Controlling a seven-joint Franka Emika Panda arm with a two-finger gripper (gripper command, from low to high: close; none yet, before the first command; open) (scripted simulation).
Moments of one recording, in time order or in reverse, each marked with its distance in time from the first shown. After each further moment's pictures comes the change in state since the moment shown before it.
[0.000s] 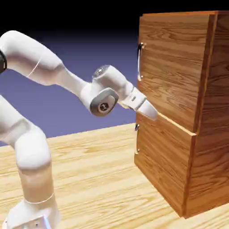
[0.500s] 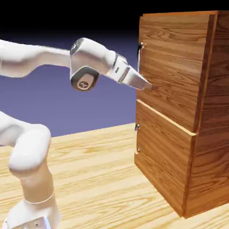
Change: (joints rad) arm -0.316 -0.336 0.329 0.083 0.652 -0.130 -0.254
